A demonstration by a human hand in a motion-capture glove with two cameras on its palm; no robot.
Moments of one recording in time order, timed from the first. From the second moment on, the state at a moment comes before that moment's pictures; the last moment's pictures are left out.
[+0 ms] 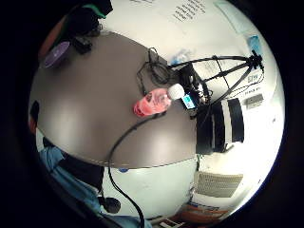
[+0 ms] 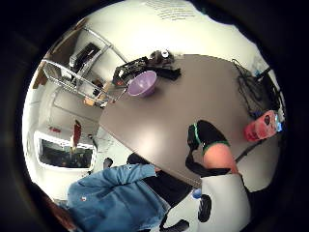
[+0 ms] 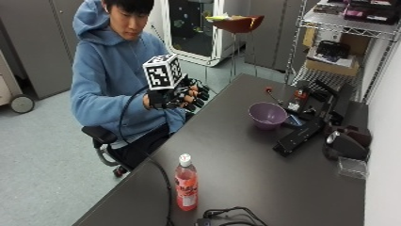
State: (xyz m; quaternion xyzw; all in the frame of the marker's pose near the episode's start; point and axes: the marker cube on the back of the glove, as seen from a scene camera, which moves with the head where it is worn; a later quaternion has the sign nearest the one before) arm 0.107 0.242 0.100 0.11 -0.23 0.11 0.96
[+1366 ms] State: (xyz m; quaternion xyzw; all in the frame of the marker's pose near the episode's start) arm 0.255 0.375 0.390 0.30 -0.70 0.26 0.59
